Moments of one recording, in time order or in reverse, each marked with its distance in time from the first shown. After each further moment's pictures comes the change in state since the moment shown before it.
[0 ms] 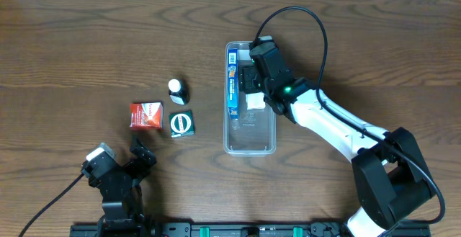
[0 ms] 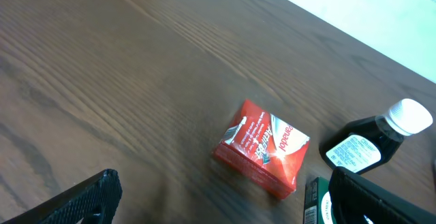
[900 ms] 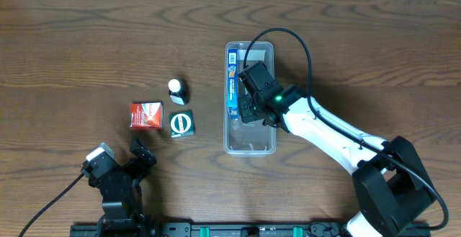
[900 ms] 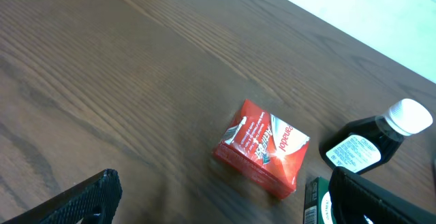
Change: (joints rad) left arm 0.000 0.000 0.000 0.000 0.000 0.000; right arm 0.095 -0.027 0.000 -0.346 -0.085 0.040
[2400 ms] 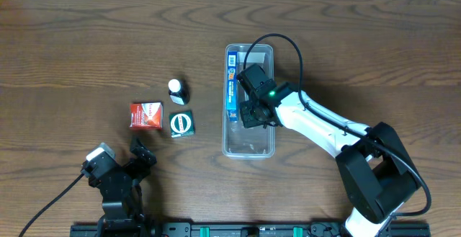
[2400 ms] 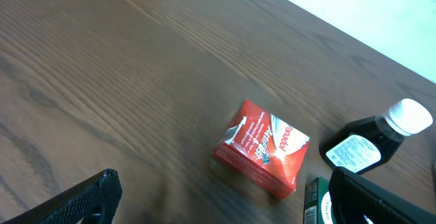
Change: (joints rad) left arm 0.000 0.000 0.000 0.000 0.000 0.000; right arm -0.011 0.097 0.036 -0.110 -0.053 0.011
